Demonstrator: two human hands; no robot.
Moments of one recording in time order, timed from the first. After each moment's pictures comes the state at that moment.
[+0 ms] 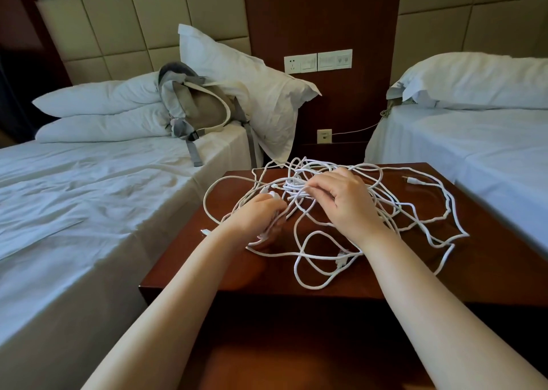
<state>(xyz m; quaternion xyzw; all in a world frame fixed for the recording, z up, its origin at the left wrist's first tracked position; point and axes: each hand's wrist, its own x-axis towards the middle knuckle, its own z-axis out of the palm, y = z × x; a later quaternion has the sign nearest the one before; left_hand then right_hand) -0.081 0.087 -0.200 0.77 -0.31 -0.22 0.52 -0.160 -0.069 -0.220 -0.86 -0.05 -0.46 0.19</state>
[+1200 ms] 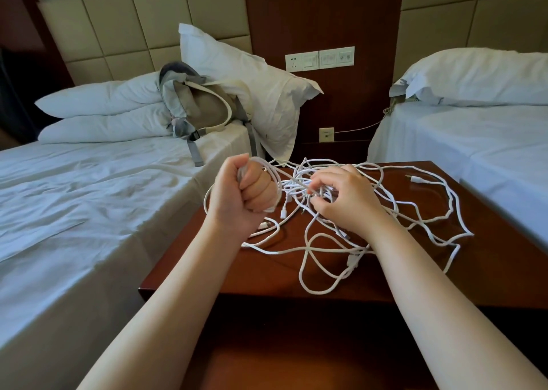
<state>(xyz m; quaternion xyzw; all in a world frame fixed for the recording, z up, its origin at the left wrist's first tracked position) -0.093 0.098 -0.172 0.37 -0.34 -0.29 0.82 -0.160 -0.072 -0.211 -0.91 0.05 -0.33 0.25</state>
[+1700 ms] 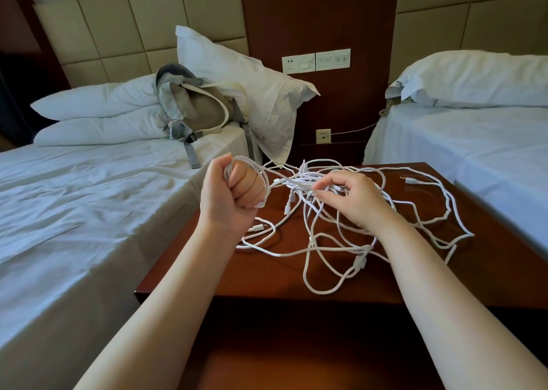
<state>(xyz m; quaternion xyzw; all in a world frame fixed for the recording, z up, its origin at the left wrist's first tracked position) -0.091 0.098 -0.169 0.35 -0.32 -0.23 0.85 -0.172 -0.086 -0.206 -0.87 0.05 -0.29 0.39</state>
